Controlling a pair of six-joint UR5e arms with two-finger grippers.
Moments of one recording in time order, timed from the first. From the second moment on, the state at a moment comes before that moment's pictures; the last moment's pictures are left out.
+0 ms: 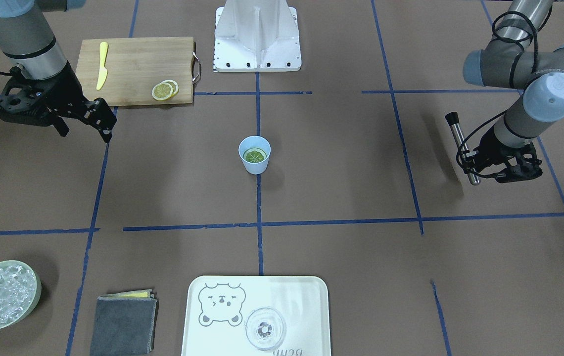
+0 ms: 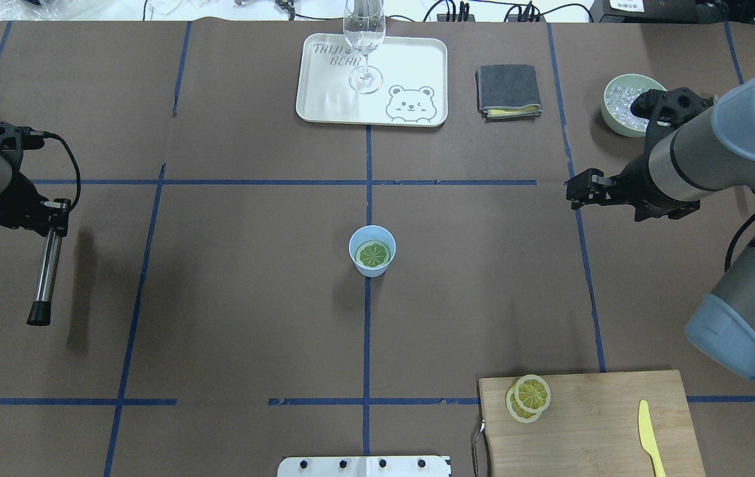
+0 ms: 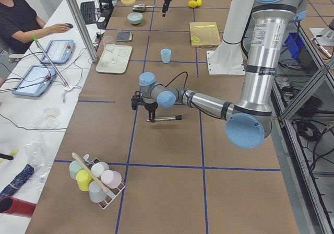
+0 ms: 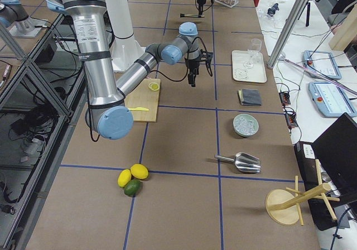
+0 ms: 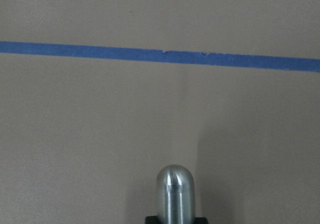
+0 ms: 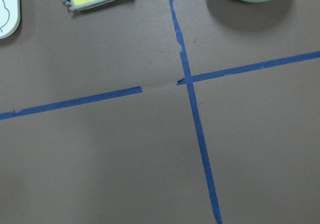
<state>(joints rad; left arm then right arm) -0.93 -1.69 -1.64 -1.85 -2.13 -0.82 0.80 -1.38 2.11 -1.61 1.94 1.18</state>
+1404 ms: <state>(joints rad) -0.93 -1.68 -1.72 -1.97 -2.13 -0.82 0.80 -1.38 2.11 -1.61 1.94 1.18</state>
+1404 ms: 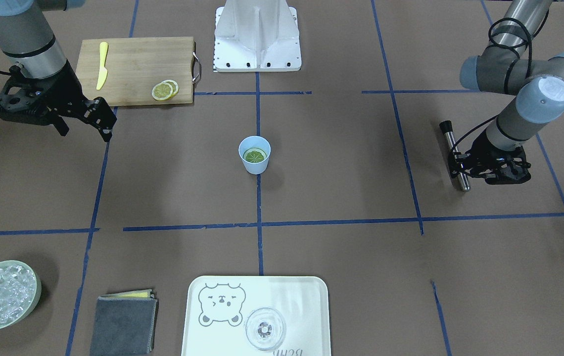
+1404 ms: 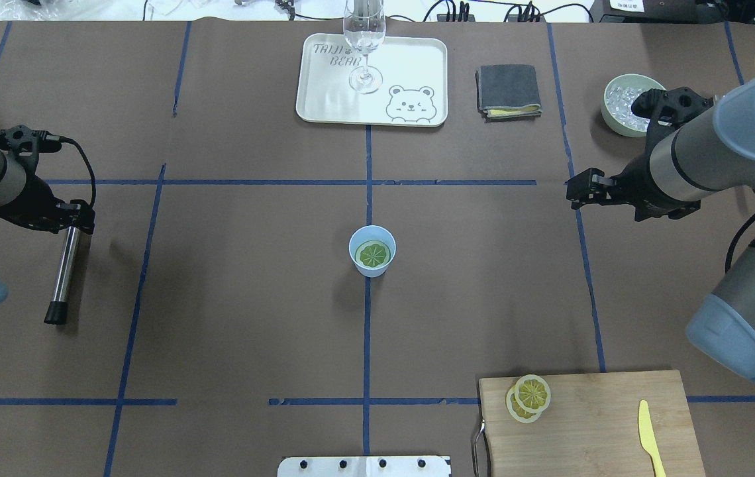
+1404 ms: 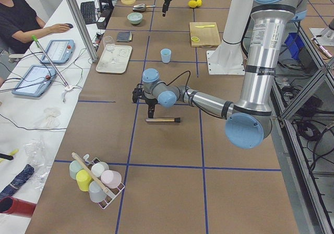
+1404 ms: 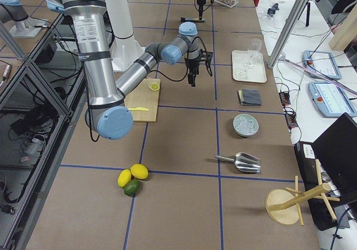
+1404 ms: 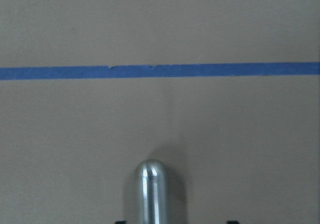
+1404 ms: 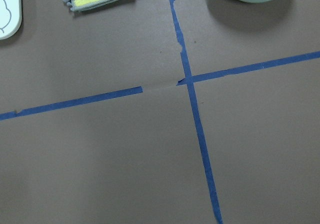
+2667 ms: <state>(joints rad) -1.54 -1.47 -1.71 -1.79 -2.33 0.08 1.35 -1.51 1.77 -1.61 2.27 0.22</state>
